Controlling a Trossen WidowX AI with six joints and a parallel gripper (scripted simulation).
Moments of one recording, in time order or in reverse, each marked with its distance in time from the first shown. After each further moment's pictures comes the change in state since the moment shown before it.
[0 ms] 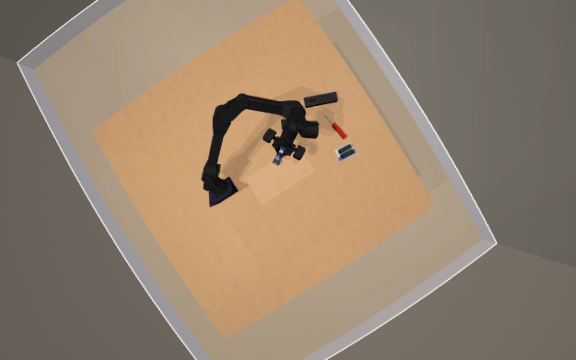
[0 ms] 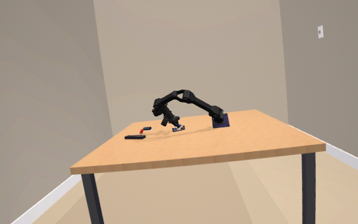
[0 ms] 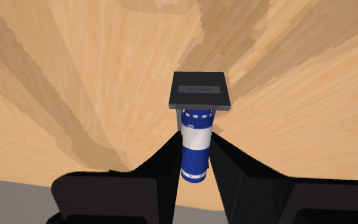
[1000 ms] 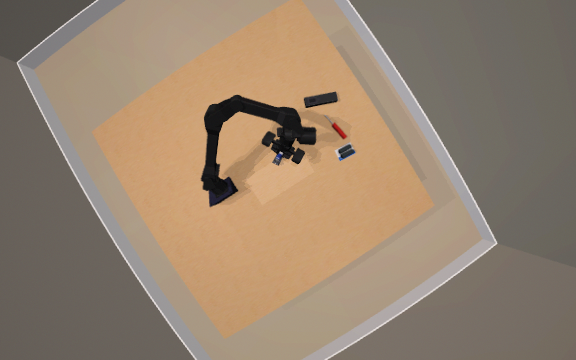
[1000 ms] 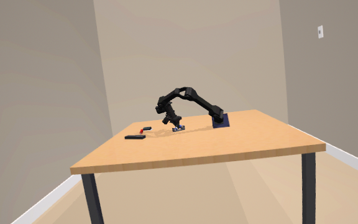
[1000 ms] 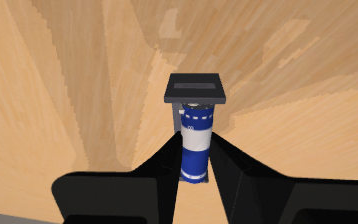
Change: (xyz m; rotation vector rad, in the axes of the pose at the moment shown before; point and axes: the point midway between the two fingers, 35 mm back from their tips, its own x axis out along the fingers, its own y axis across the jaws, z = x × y) arm 0.007 -0.003 -0.005 0.002 -0.180 0.005
